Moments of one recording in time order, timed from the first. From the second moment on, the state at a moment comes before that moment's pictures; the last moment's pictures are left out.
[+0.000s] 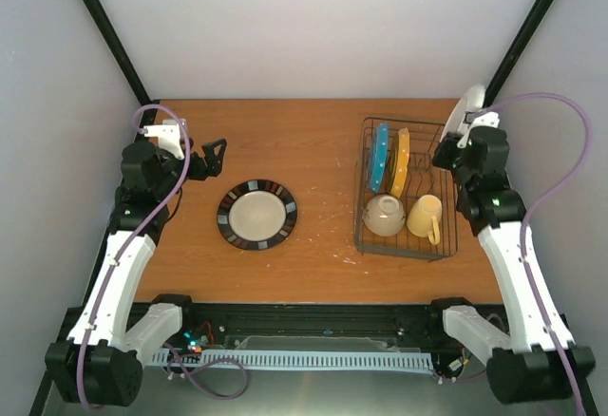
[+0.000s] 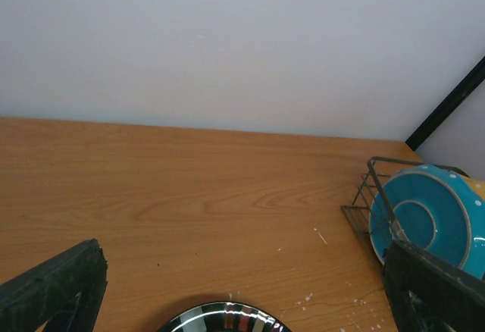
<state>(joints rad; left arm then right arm) -0.04 0.91 0.86 -0.19 0.35 -0.25 0.13 0.95 1.07 -0.42 0.20 0.24</state>
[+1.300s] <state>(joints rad) -0.04 0.94 0.88 -0.20 0.36 -0.21 -0.06 1.21 1.14 -0.52 -0.27 0.23</state>
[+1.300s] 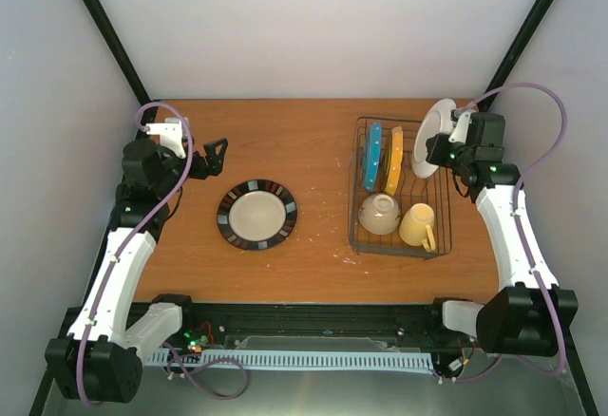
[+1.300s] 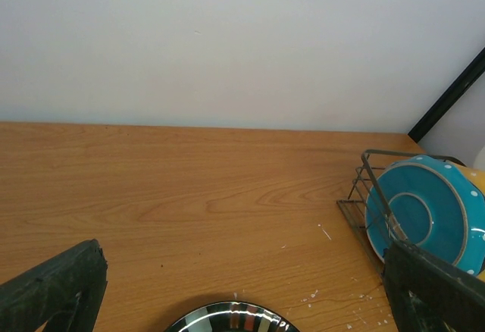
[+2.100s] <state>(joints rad) -0.04 0.95 0.88 -0.22 0.35 -0.17 0.00 1.37 1.09 -0.52 -0.22 0.20</state>
